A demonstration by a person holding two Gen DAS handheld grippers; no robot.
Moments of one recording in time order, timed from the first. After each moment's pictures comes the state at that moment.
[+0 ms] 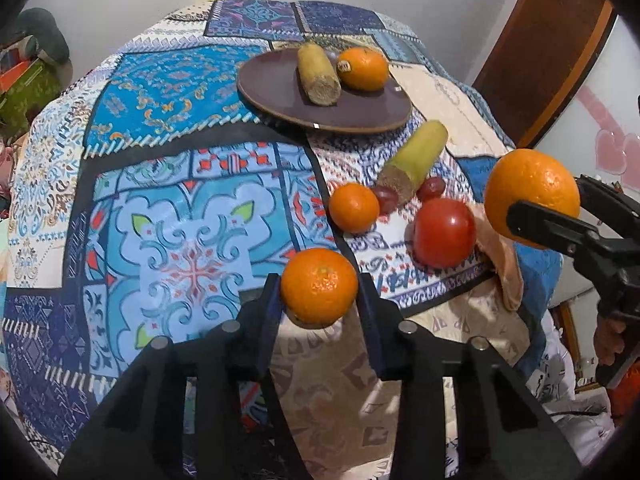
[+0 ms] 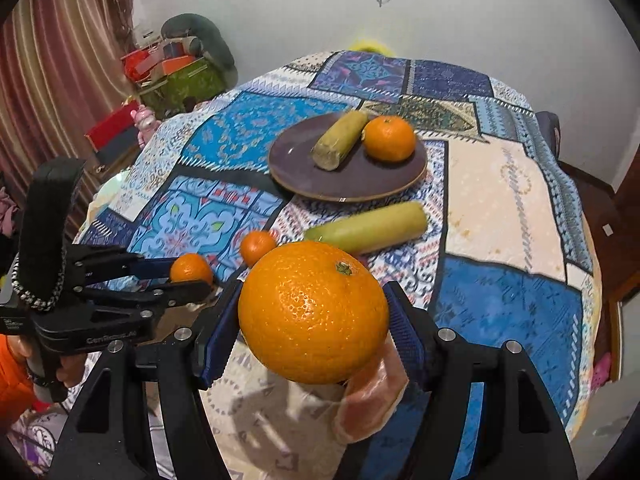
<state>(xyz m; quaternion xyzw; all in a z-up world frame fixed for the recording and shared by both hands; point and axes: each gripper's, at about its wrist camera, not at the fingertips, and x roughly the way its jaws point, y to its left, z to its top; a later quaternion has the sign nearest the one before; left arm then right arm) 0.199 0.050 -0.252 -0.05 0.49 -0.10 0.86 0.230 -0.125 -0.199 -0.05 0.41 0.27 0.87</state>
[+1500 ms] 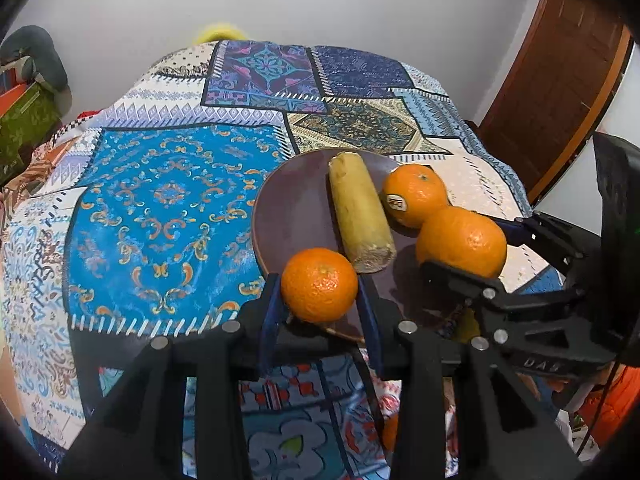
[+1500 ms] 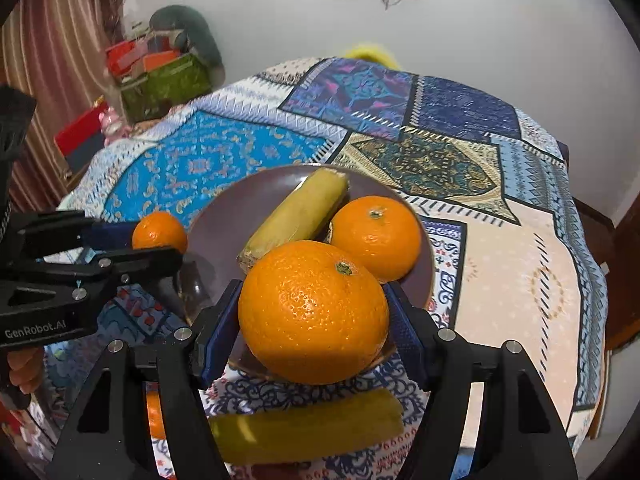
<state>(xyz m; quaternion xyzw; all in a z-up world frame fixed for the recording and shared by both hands) 0.349 0.076 -0.230 -0.06 0.45 -0.09 0.89 0.375 -0.074 -0.217 -0.10 0.40 0.26 0.87</state>
